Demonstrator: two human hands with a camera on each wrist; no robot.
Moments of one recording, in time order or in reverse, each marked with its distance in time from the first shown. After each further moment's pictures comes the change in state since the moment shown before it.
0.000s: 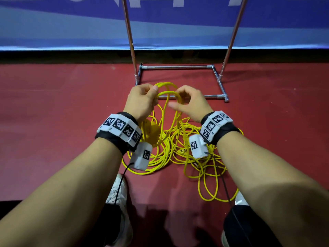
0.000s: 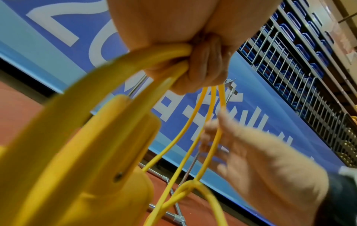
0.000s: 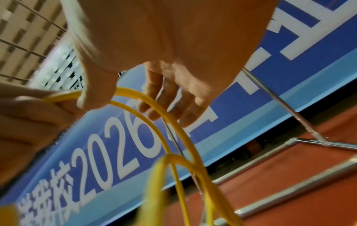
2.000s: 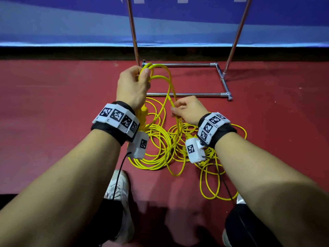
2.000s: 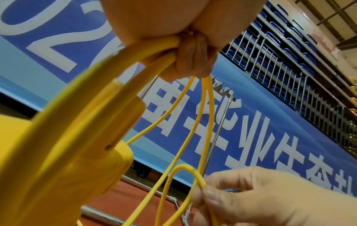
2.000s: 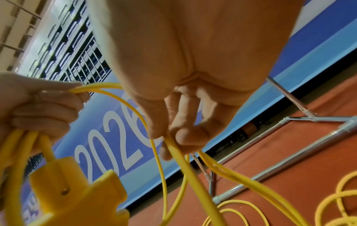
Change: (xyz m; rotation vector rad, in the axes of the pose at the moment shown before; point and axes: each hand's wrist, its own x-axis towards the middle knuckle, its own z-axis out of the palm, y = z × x) left_hand 0.012 0.012 -0.022 0.172 0.241 0.174; right_hand -0.006 0.003 0.027 -0.048 -0.165 0.329
